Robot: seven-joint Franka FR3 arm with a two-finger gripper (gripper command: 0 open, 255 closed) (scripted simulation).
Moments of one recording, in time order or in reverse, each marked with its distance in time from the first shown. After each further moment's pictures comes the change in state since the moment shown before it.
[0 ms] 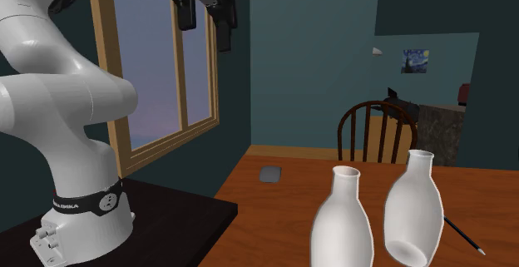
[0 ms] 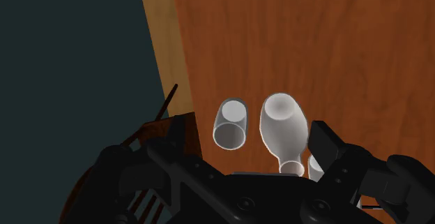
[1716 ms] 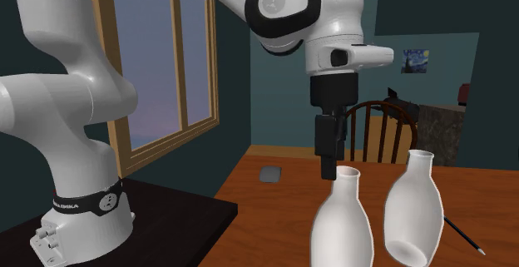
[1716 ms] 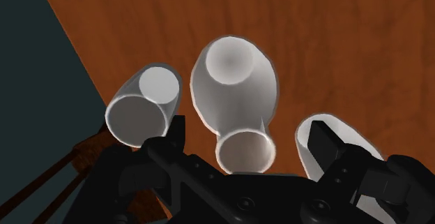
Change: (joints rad) arm 0.002 0.731 0.131 0.116 0.073 0.582 0.342
